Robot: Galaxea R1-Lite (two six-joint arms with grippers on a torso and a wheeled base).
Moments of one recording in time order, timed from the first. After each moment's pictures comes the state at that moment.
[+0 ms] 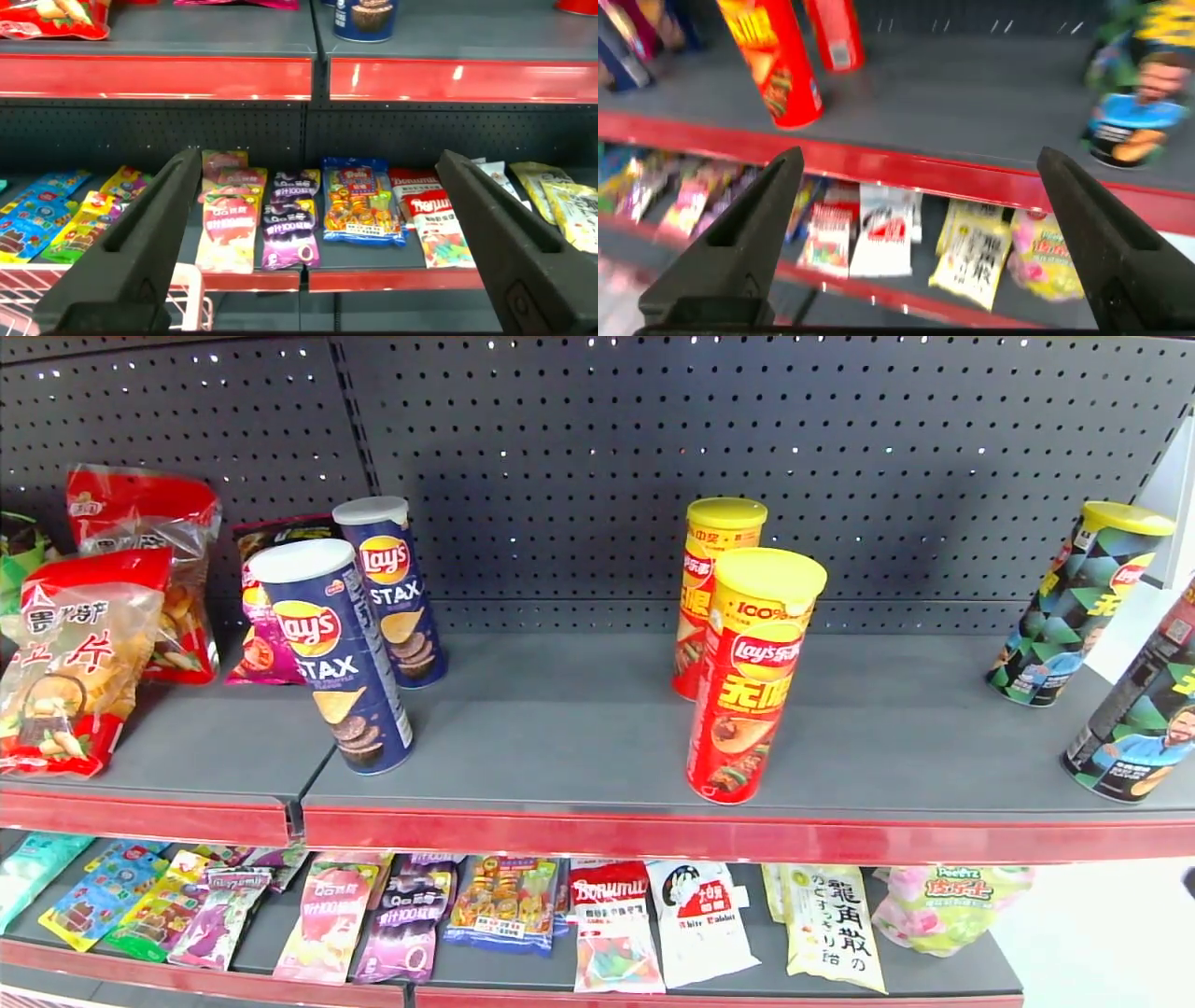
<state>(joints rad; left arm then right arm) 0.00 0.01 0.00 0.00 -0.05 -0.02 0.22 0.60 -0.45 -0.01 0.05 0.05</state>
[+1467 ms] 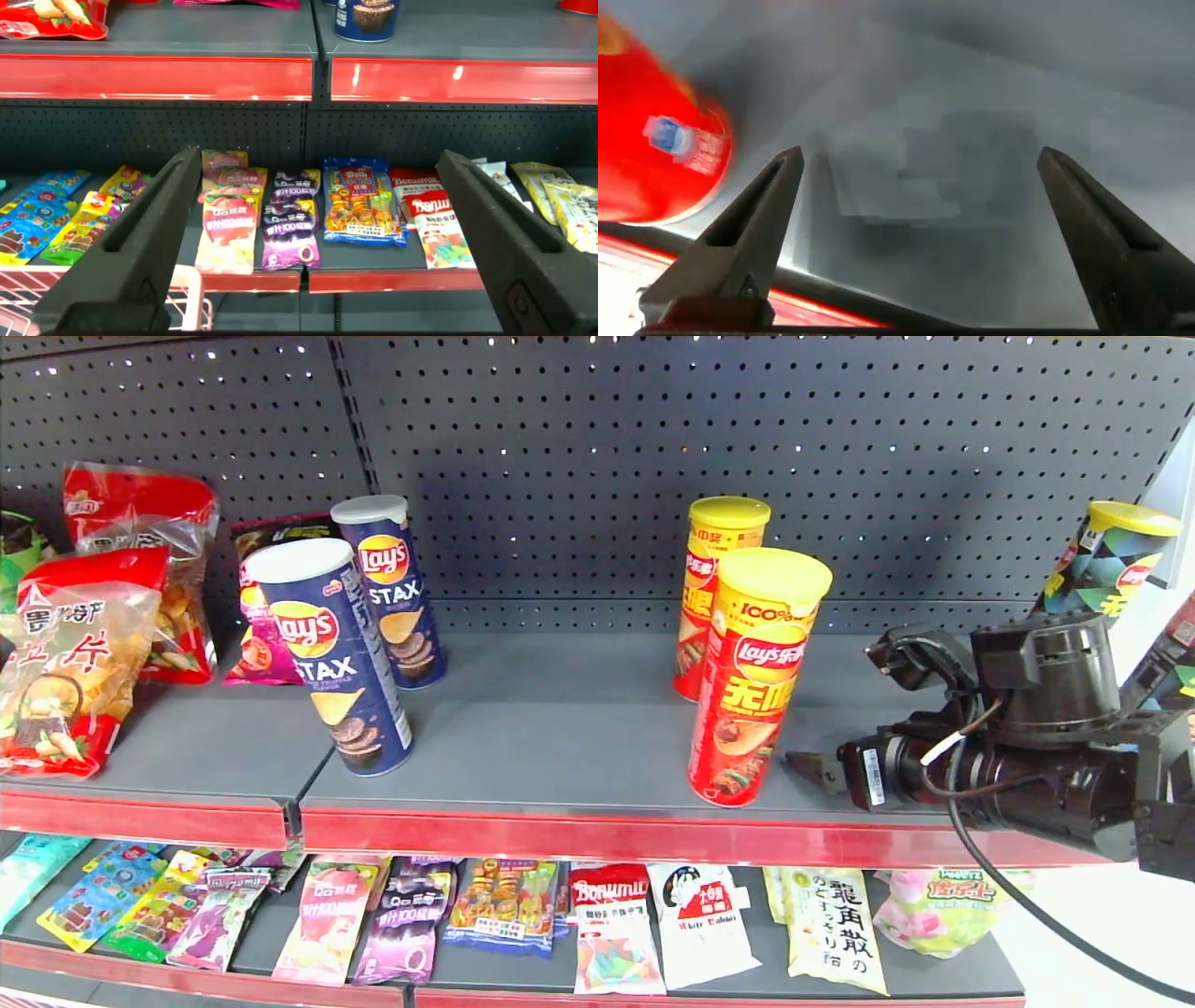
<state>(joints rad) 0.00 0.01 0.00 0.00 -0.05 -0.02 0.45 1.59 -0.75 -0.29 -0.21 0.02</state>
